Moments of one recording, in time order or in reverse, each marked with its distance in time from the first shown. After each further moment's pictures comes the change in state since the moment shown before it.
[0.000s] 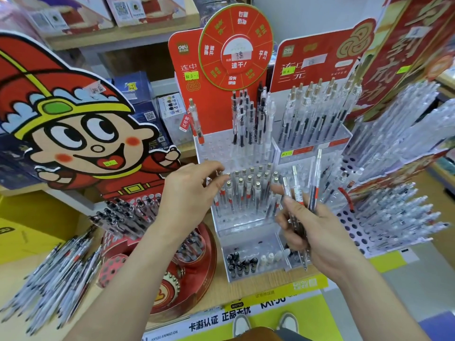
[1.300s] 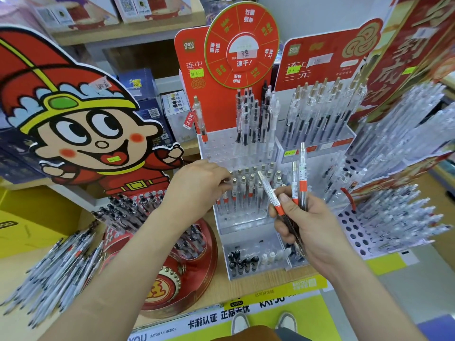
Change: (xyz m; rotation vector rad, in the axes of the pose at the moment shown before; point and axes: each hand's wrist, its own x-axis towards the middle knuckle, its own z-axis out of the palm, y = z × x) left_hand 0.014 -0.018 0.009 0.332 -0.316 0.200; right_hand 0.003 -0.001 0.012 -0.014 0.027 -0.055
